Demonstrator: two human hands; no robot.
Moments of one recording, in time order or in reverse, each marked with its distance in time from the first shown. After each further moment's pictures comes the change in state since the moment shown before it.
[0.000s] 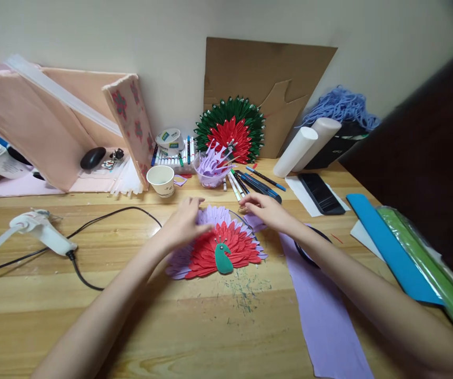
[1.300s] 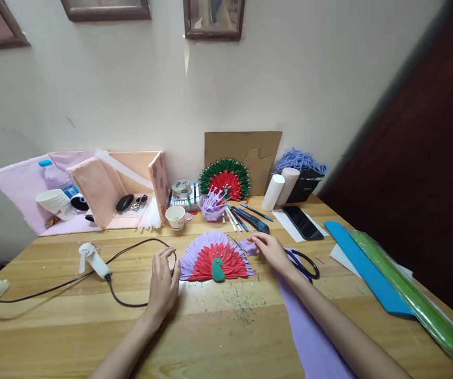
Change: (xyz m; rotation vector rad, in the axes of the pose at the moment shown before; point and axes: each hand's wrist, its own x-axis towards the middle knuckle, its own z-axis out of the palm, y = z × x) left_hand -0.100 -0.021 0.004 0.023 0.619 -0.088; right_hand -0.046 0.011 0.009 0.320 0.235 0.012
